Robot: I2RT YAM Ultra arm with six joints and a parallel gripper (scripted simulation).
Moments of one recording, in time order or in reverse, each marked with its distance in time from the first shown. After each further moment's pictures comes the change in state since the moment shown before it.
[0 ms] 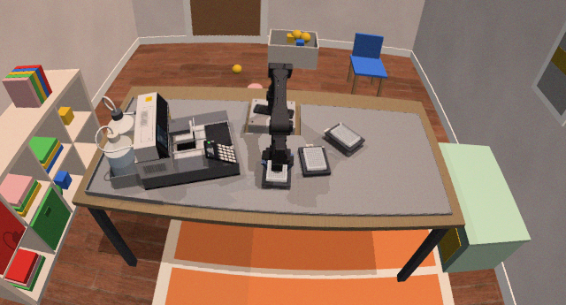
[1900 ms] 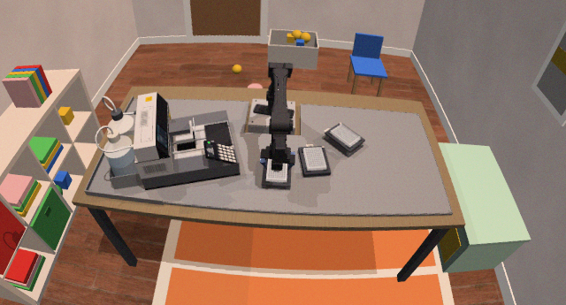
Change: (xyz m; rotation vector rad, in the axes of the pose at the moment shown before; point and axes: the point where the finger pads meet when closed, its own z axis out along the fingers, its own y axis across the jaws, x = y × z) arm 0.005 0.000 -0.004 0.002 0.019 0.001
